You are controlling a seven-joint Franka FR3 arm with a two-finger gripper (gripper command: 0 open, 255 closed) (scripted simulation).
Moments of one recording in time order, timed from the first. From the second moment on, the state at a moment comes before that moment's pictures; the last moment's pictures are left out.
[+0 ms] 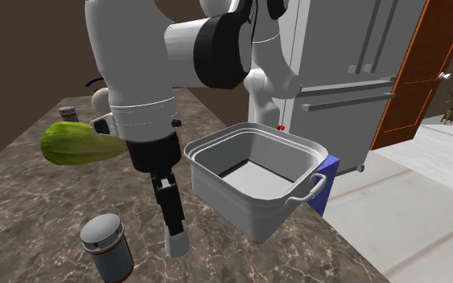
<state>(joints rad) 0.23 0.40 0.33 -1.71 -0.03 2.12 0.67</state>
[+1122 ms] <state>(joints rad) 0.23 0.40 0.33 -1.72 -0.03 2.13 0.67</state>
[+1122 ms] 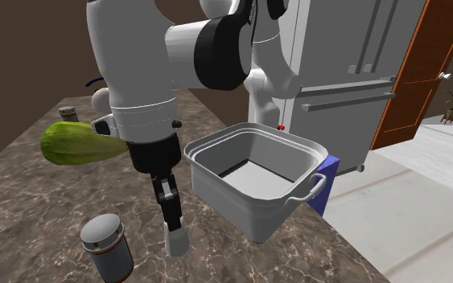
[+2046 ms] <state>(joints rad) 0.23 0.34 0.34 -1.62 -0.02 1.98 0.67</state>
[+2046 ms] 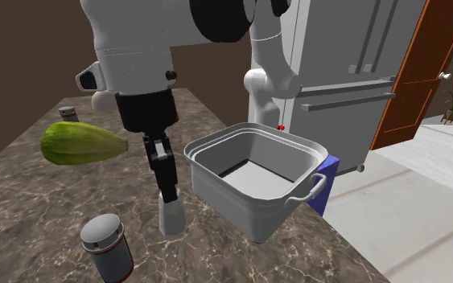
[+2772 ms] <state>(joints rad) 0.23 0.32 0.34 -1.50 -0.01 1.84 0.68</state>
